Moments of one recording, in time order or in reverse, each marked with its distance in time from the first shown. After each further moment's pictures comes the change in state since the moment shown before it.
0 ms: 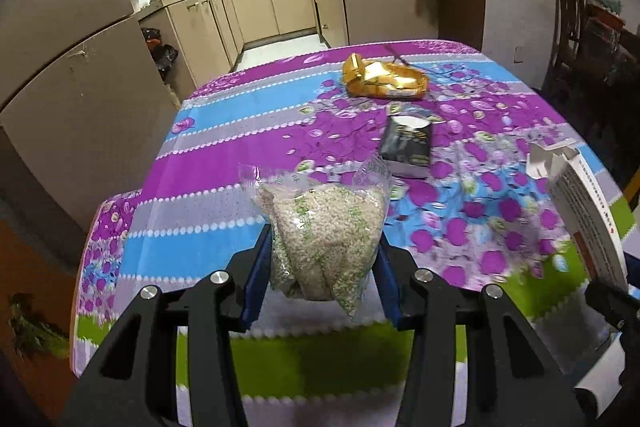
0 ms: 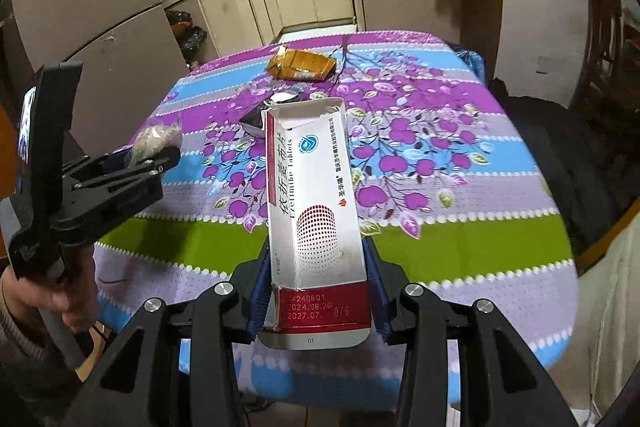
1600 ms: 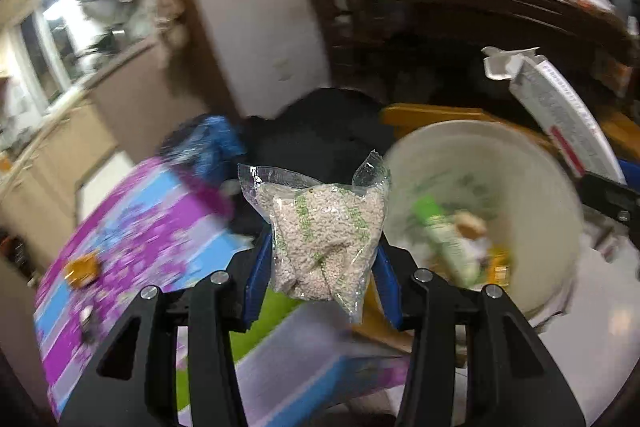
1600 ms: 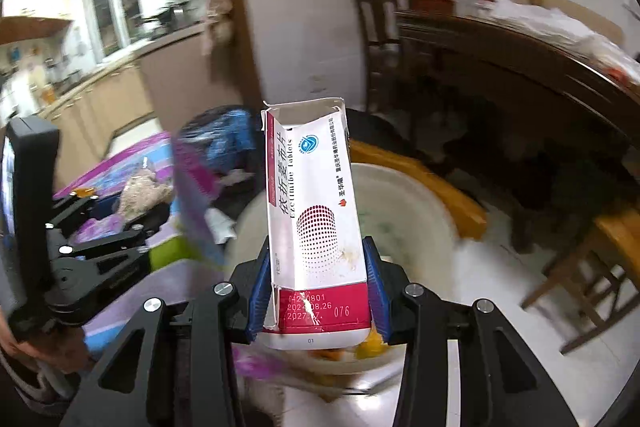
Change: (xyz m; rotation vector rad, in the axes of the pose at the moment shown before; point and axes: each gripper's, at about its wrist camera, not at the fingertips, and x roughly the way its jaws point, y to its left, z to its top) left arm -0.122 -0.361 0.019 0.590 -0.149 -0.518; right arm -0.253 -0.286 -0.103 0.453 -0.221 -0.567
